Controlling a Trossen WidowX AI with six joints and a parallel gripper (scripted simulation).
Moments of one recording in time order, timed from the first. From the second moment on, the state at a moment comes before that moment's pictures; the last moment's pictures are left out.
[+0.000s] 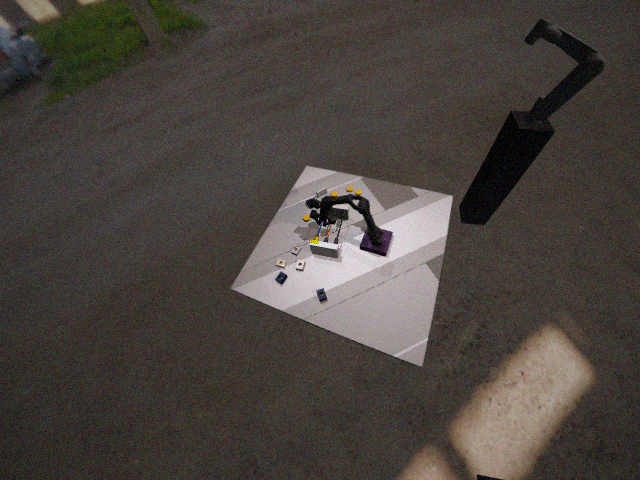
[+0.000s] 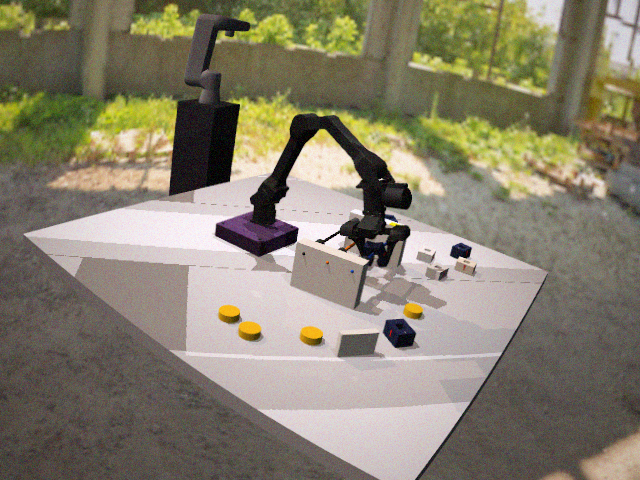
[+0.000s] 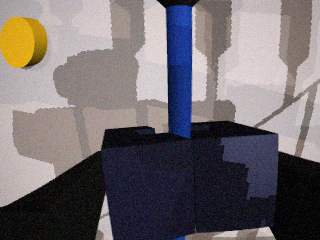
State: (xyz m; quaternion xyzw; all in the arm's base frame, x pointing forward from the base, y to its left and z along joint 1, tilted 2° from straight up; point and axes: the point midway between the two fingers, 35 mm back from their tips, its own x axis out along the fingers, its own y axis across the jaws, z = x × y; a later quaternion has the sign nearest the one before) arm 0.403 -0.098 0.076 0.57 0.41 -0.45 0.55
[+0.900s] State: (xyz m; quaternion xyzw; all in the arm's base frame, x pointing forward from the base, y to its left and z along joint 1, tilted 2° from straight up) arm 0.401 -0.105 0.079 0.53 0.46 -0.50 0.51
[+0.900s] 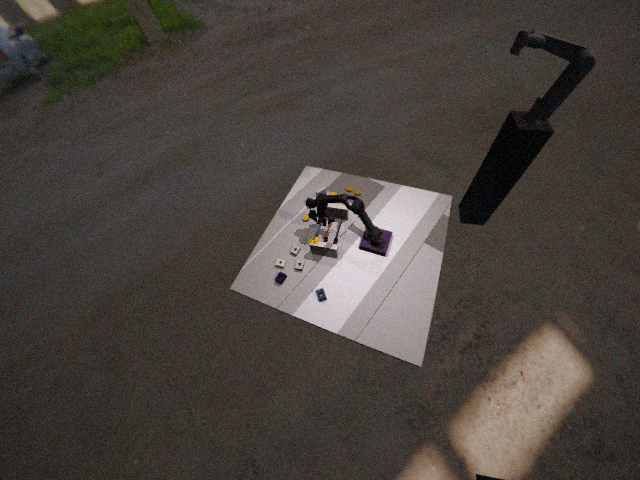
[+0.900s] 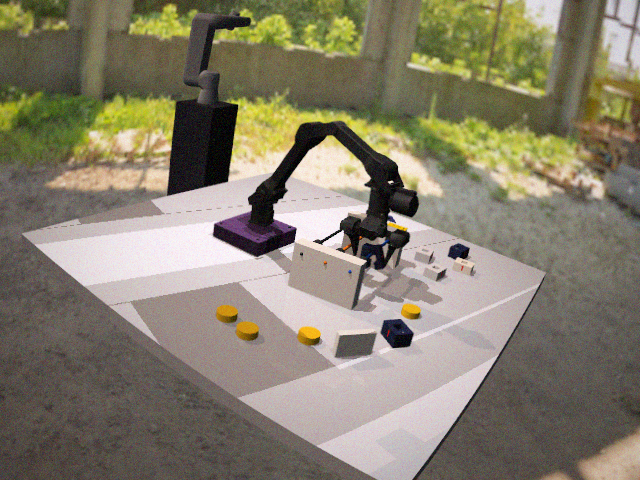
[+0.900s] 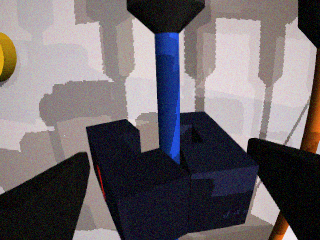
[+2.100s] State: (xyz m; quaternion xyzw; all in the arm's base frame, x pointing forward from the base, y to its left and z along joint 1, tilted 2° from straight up) arm 0.402 -0.105 0.069 0.53 0.46 -0.50 0.51
